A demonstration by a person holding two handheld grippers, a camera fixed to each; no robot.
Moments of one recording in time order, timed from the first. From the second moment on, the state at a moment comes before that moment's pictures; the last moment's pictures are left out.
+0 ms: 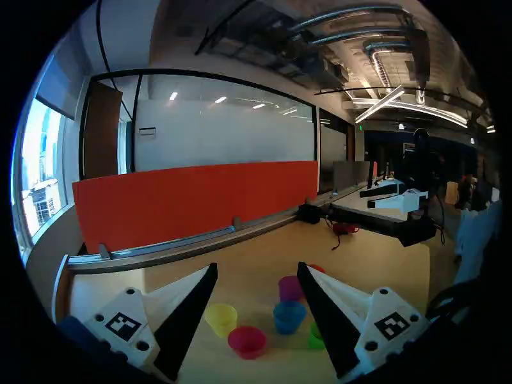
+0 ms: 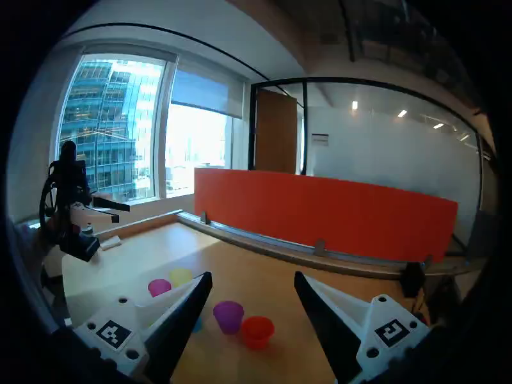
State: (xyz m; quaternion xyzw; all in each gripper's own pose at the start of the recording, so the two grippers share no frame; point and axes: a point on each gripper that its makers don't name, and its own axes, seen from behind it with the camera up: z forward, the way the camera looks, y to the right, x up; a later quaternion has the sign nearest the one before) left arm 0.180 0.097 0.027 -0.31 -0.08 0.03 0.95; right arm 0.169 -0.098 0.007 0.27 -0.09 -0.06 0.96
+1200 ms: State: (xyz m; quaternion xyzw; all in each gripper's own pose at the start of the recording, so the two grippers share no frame) left arm 0.083 0.147 0.001 -0.41 -0.14 0.05 0.90; right arm 0.108 -0.106 0.007 0.30 -0.15 -0.08 0.94
